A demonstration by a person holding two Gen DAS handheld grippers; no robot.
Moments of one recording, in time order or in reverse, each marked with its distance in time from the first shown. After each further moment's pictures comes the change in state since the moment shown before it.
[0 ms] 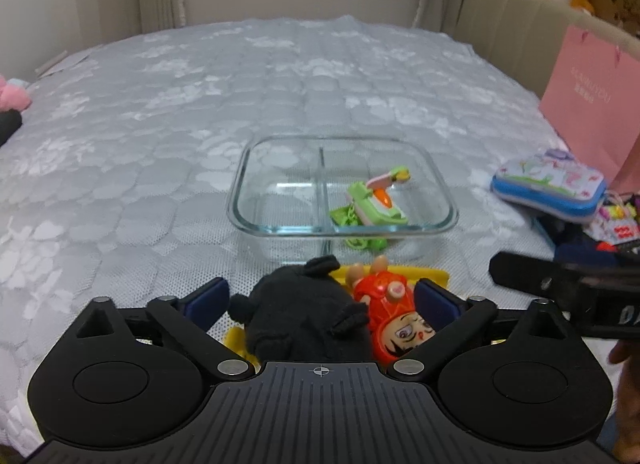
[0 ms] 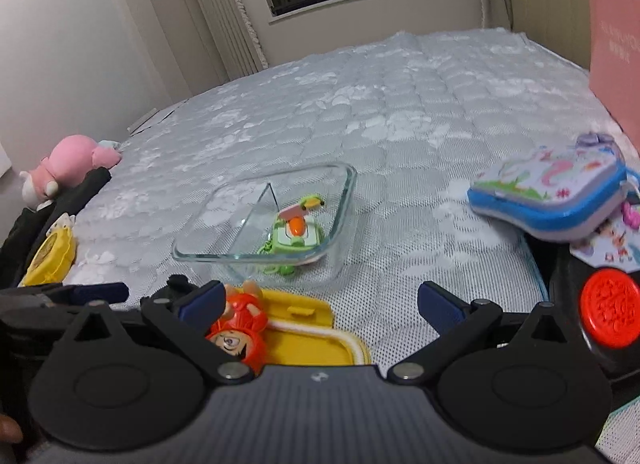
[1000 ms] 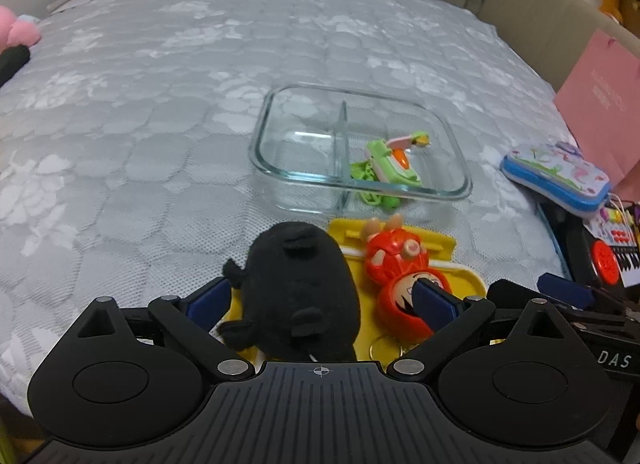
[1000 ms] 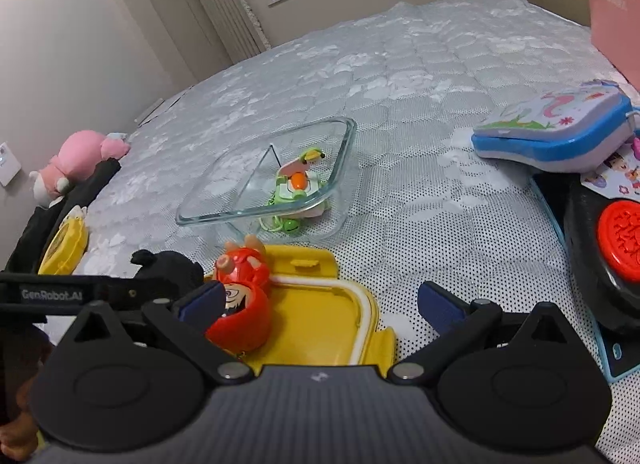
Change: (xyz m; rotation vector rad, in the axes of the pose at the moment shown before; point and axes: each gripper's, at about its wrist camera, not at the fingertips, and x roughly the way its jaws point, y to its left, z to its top) left arm 0.004 0.019 -0.008 -0.105 0.148 -0.024; right arm 0.006 -0.009 -0.028 0.061 0.059 0.054
